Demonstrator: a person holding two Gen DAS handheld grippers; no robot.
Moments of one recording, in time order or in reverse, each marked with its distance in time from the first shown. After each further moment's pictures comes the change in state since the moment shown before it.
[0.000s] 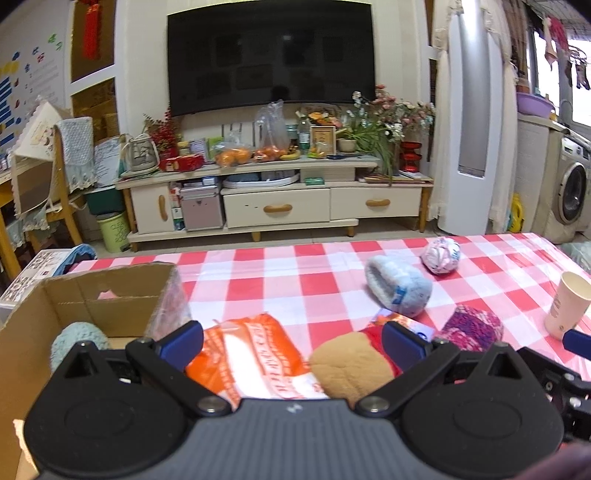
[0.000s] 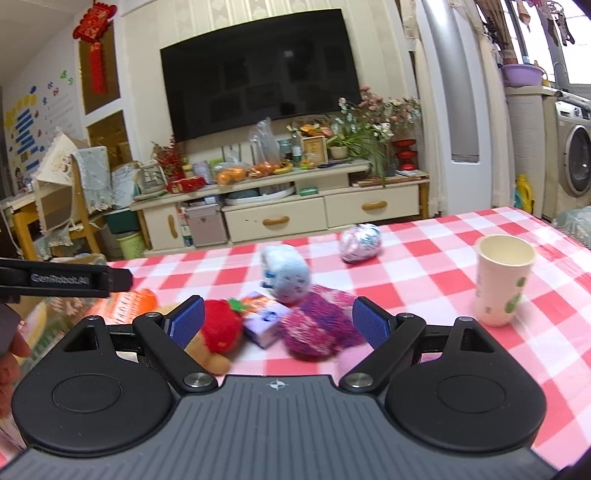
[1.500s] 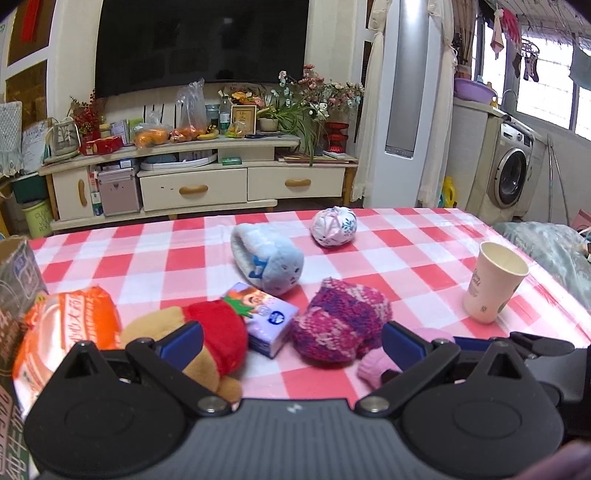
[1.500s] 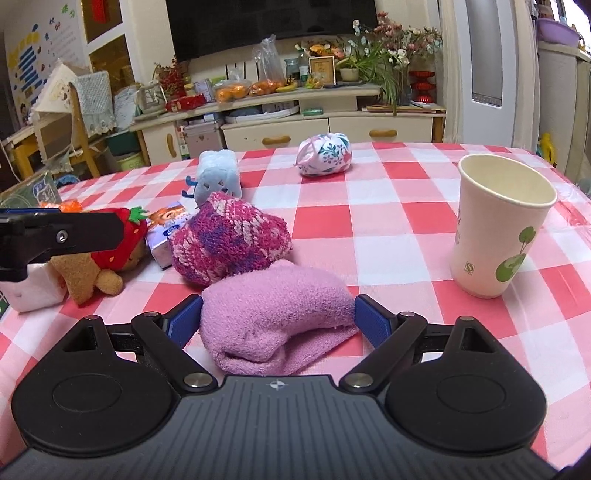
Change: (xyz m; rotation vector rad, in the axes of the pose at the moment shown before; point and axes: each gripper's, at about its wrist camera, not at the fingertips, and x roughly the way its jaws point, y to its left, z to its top) left arm 0.031 -0.096 -0.019 0.005 0.050 -0.229; right arm 0.058 -0.067 -0.014 -0.067 0.276 0.064
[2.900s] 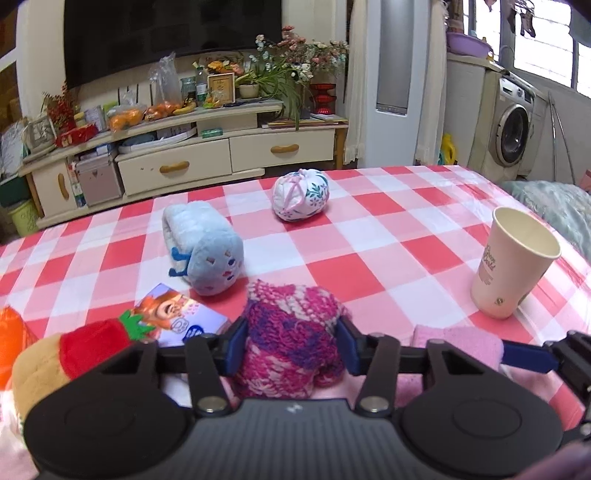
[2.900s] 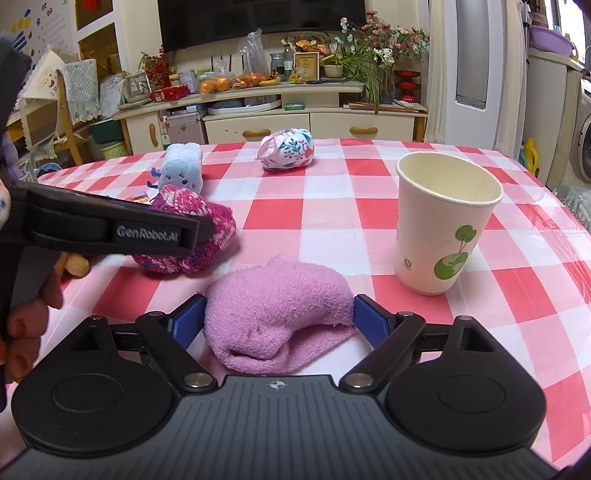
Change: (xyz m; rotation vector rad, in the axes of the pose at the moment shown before) left arm 0.074 -0.049 0.011 0.061 0.120 0.017; right arm -0.012 -0.032 -0.004 -0.026 0.022 -0.061
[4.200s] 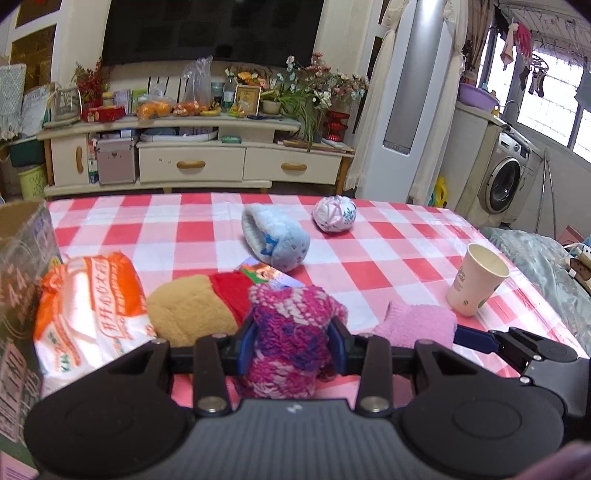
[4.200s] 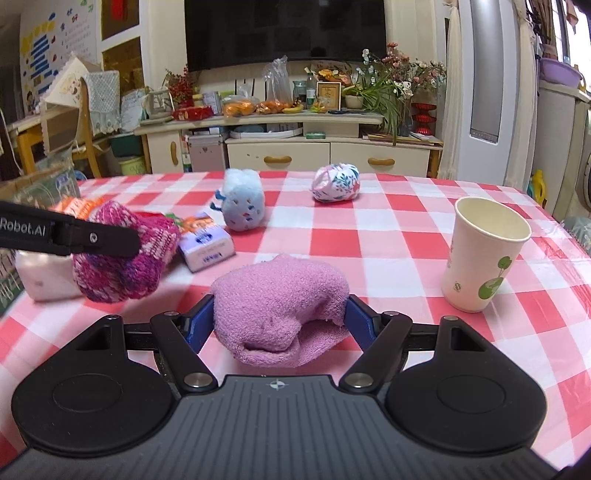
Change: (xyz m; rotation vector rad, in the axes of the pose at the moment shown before) left arm -0.098 0.085 -0.031 -0.137 -0.066 -0.087; right arm -0.015 0.047 0.005 -0.040 -0.095 0.027
